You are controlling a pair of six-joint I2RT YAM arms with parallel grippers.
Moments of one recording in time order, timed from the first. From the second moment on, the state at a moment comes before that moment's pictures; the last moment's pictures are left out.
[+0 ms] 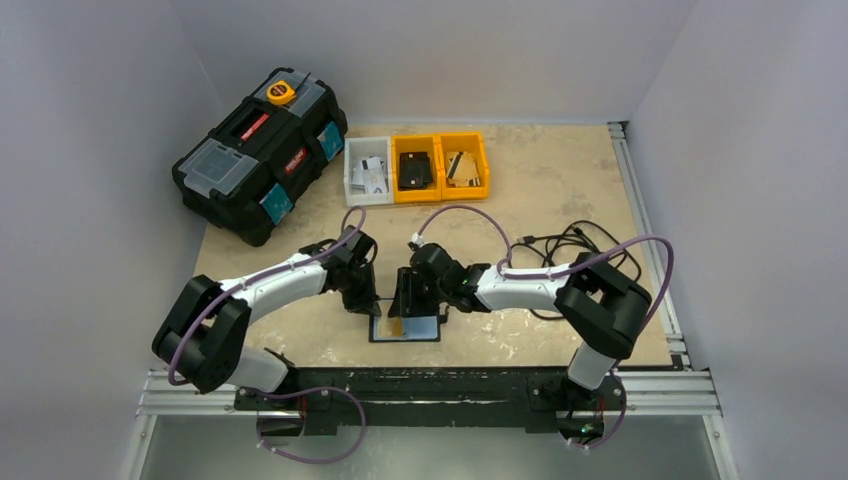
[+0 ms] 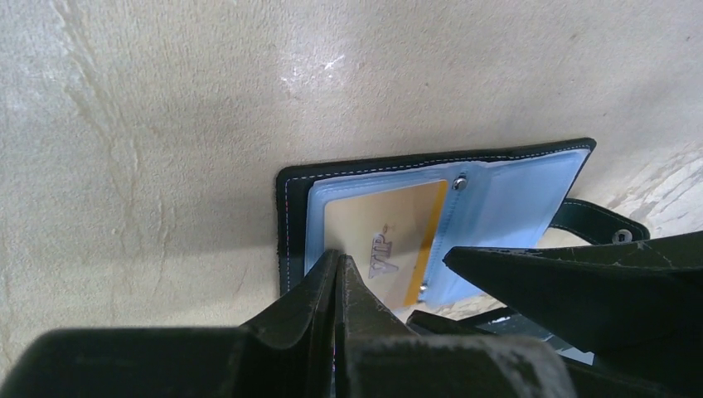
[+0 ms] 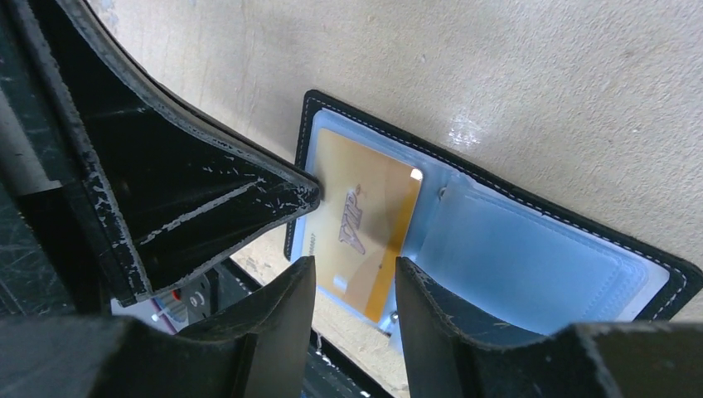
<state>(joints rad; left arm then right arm) -0.57 1.41 0.72 -0.54 0.18 -0.77 1.00 1.70 0.88 0.00 -0.14 0.94</state>
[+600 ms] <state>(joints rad) -0.57 1.39 0.69 -0.52 0.18 -0.78 0.97 1.71 0.82 0.08 -0.17 0.97</state>
